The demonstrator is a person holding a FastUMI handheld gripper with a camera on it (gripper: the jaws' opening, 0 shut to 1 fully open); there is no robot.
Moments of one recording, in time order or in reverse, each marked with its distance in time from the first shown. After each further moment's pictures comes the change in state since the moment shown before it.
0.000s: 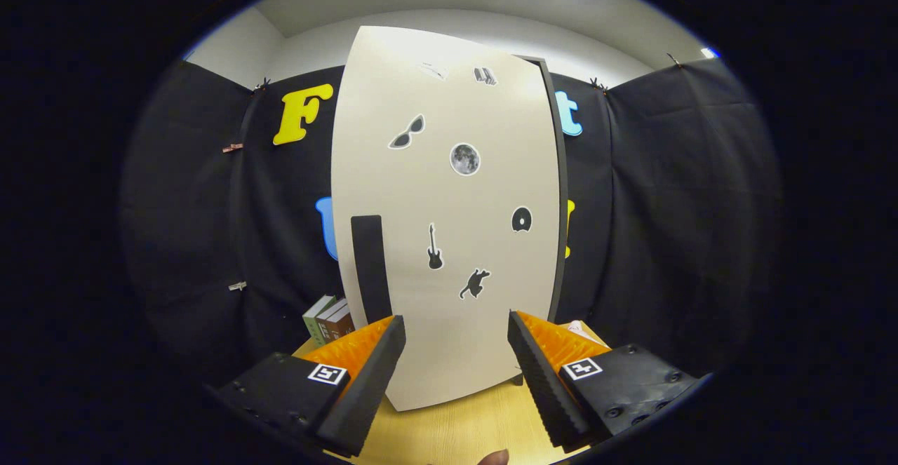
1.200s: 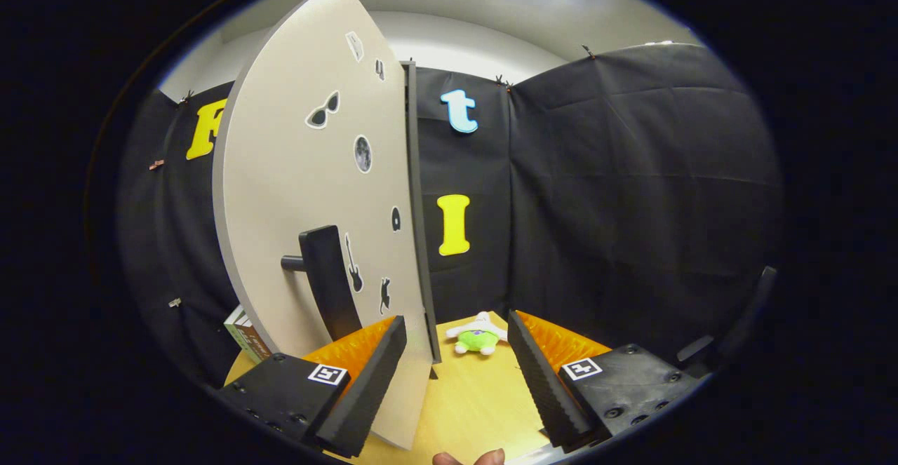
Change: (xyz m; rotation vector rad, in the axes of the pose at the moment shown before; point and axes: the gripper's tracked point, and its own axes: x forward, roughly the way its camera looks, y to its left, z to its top) arm -0.046 -0.152 0.005 0.061 0.002 -0.327
